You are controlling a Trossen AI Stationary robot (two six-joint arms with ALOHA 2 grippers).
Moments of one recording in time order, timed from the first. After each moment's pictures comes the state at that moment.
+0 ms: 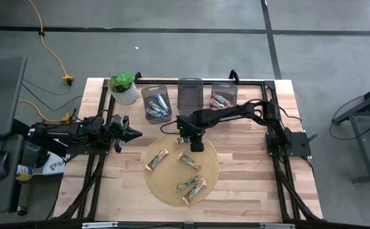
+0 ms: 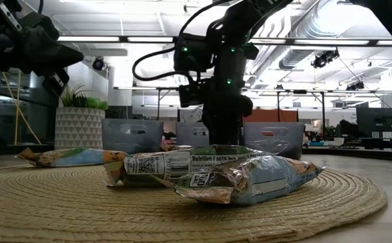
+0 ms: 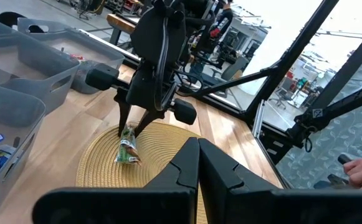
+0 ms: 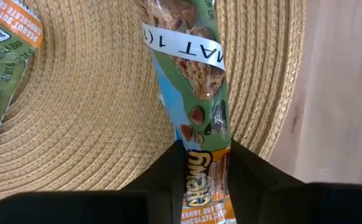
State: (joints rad) left arm -0.03 0.01 0.05 -0.06 -0.01 -0.45; right arm -0.09 2.12 1.51 -0.74 -0.07 -0.11
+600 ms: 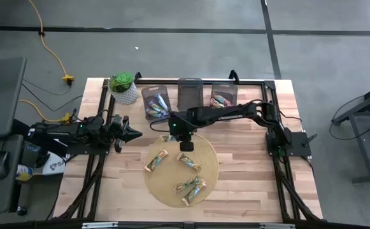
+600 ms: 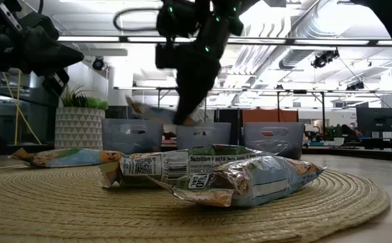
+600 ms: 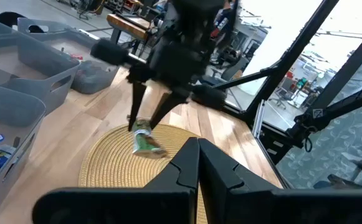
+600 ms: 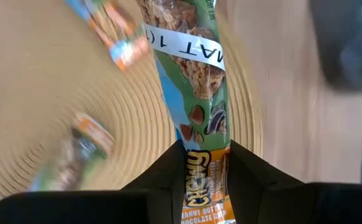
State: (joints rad) left arm -0.03 0.01 0.05 -0.06 -0.01 -0.45; right arm -0.06 2.12 1.73 -0.74 -0.08 -0.11
